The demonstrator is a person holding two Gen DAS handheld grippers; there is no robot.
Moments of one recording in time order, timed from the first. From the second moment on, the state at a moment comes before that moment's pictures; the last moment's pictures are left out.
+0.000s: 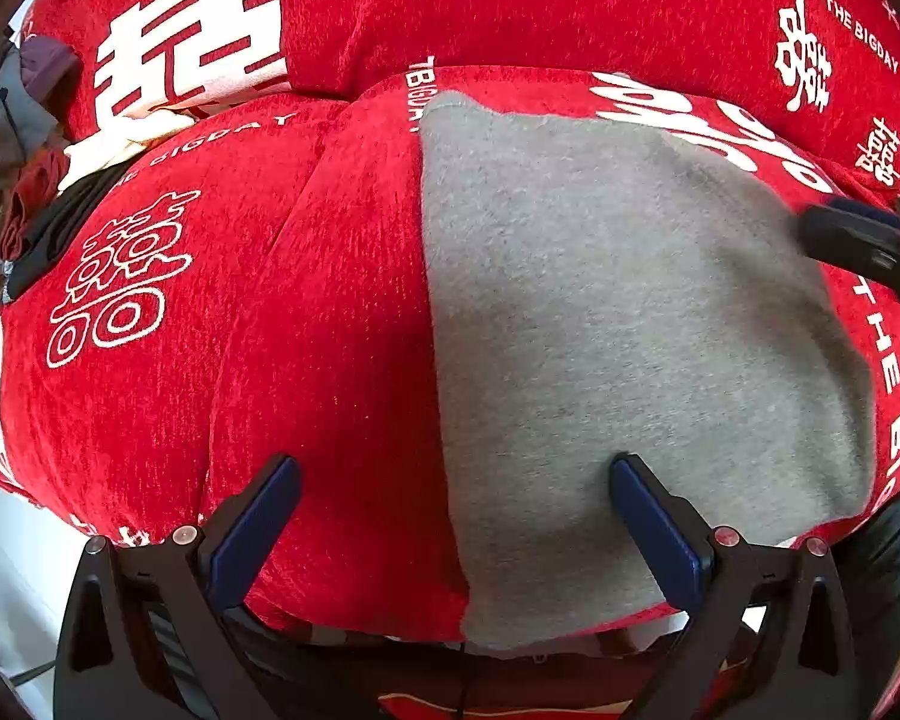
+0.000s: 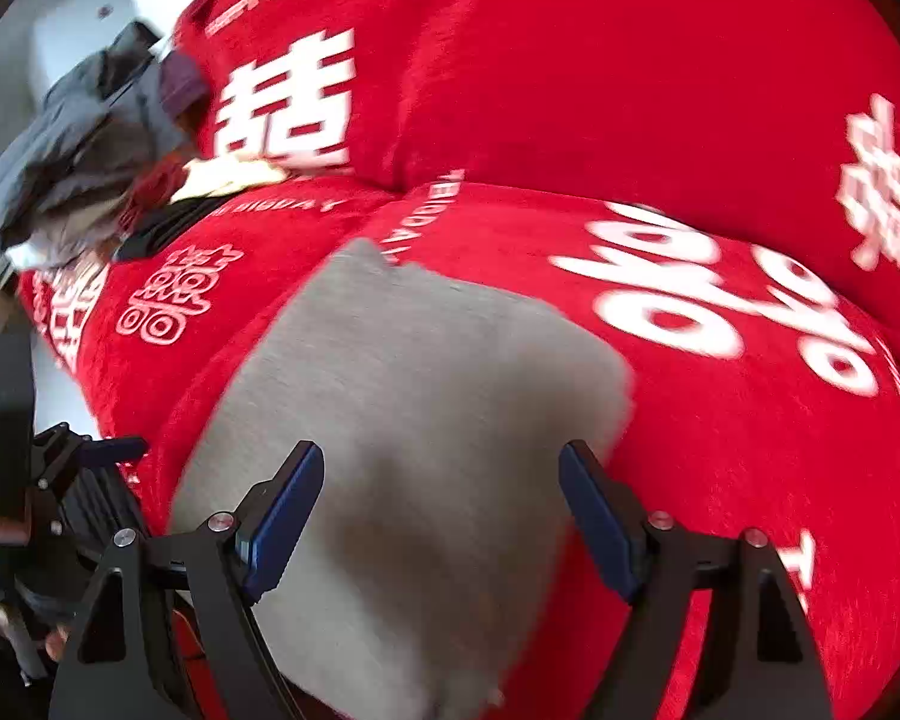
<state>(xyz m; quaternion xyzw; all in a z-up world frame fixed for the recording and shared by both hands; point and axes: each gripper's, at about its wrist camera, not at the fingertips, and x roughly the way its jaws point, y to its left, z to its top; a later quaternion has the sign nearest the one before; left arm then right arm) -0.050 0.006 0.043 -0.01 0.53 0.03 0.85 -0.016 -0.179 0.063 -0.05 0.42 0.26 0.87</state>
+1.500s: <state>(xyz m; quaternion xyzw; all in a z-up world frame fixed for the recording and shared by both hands) -0.018 0.001 0.072 0.05 0.53 0.04 0.85 -0.097 -0.188 0.044 -0.22 0.47 0.18 0.84</state>
